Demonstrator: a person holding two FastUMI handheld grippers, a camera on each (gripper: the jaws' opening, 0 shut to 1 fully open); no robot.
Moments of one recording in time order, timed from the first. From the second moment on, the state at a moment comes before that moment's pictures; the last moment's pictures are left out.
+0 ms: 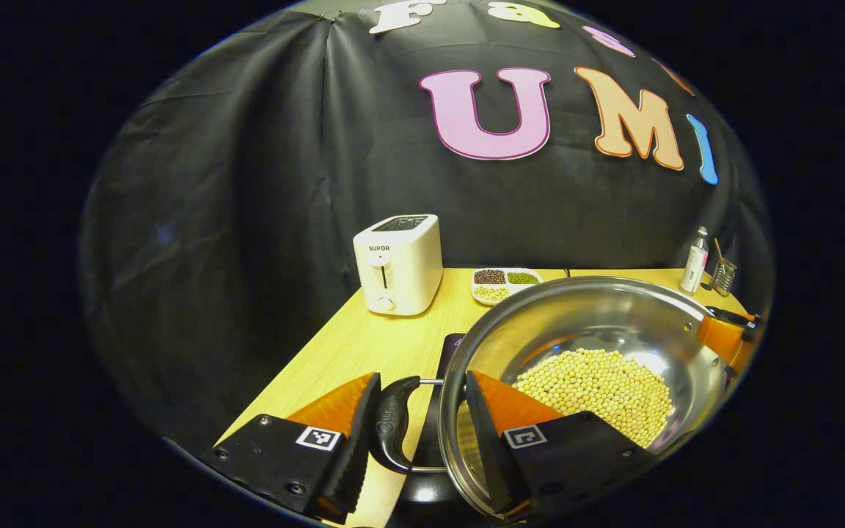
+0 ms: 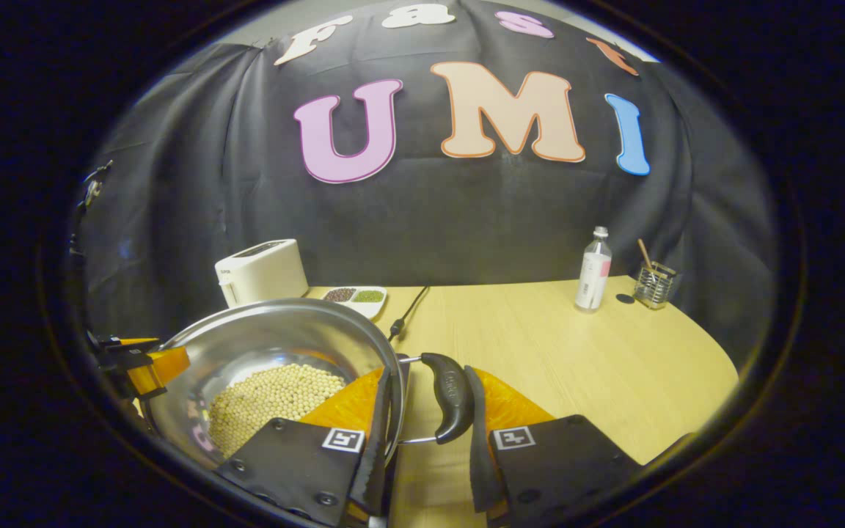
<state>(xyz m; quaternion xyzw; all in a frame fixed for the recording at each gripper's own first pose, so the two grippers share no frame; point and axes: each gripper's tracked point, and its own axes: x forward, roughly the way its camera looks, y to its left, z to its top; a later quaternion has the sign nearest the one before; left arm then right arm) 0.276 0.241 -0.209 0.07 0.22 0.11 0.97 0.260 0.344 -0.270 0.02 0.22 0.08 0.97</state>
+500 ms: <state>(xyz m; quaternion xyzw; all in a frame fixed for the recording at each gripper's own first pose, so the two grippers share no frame) 0.297 0.261 -0.213 0.10 0.20 0.08 0.97 0.264 0.364 -0.288 0.04 0.23 0.06 0.97</state>
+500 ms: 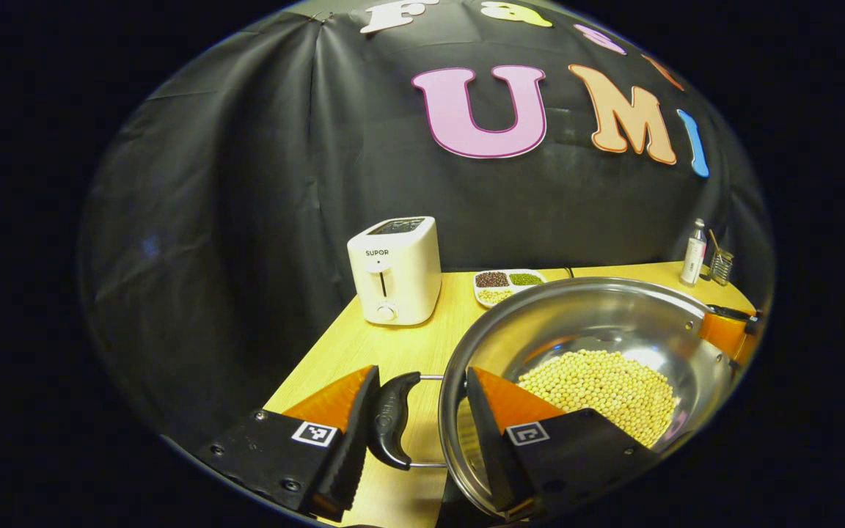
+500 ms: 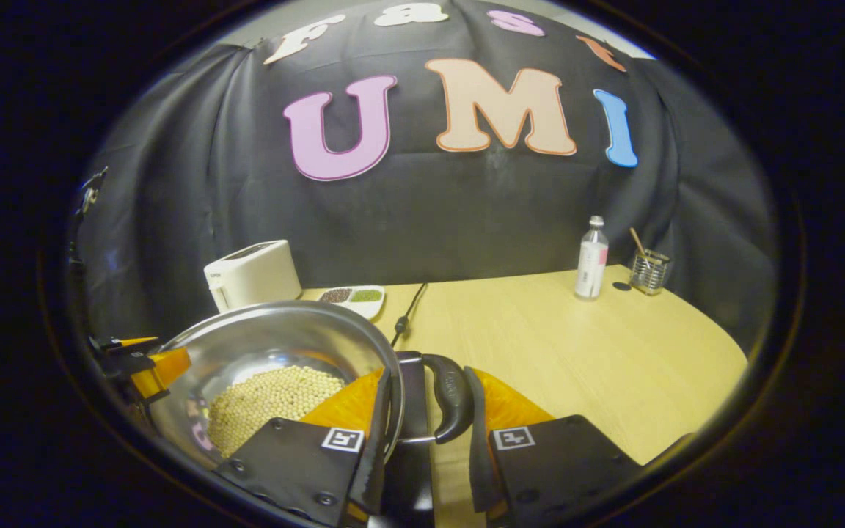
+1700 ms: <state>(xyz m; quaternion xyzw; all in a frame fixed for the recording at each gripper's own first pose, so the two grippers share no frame) 0.236 0.214 -0.103 0.09 0.10 0.13 0.98 0.234 0.320 -0.197 0.01 0.13 0.11 0.99</state>
